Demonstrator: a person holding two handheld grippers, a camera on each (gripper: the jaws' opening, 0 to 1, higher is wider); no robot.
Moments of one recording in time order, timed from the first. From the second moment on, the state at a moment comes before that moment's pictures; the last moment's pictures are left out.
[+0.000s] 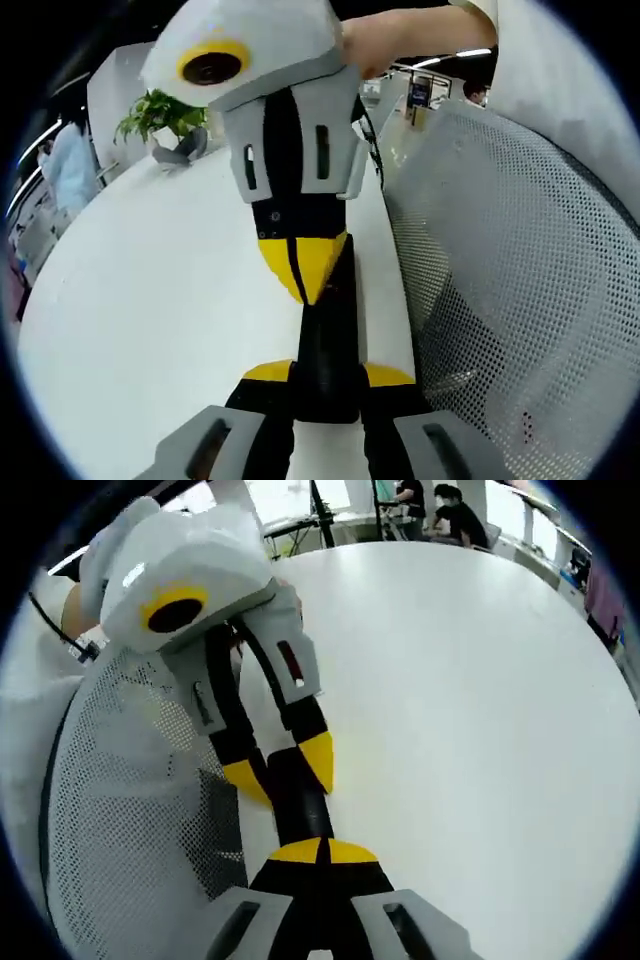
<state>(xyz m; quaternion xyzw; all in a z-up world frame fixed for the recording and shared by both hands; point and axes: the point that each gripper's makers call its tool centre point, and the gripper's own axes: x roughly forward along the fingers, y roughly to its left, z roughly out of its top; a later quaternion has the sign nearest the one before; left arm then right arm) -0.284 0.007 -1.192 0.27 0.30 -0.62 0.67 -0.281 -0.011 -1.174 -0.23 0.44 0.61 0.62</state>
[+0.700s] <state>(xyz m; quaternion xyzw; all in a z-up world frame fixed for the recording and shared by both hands) -0.282 0.007 -1.193 0.27 0.31 -0.62 0.67 -0.284 -0.010 -1.189 -0.47 0.30 0.58 0.59</state>
